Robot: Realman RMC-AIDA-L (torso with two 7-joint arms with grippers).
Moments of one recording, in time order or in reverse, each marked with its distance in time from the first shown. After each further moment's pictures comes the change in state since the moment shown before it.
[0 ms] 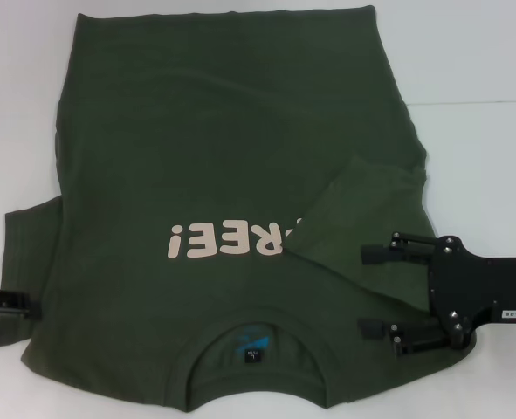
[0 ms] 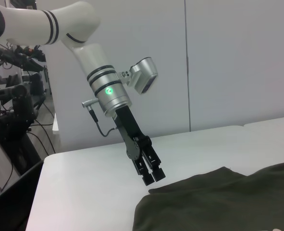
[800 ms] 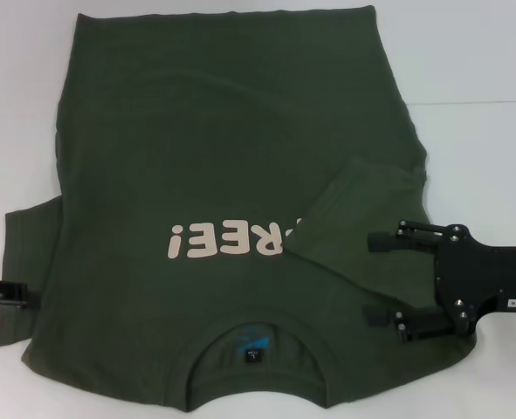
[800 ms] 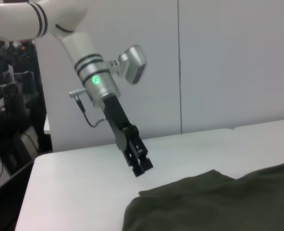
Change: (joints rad) left arm 0.005 -0.012 0.005 0.113 -0.032 0.101 0.006; right arm 0.006 -0.002 0.024 -0.019 -0.003 -0.003 0.003
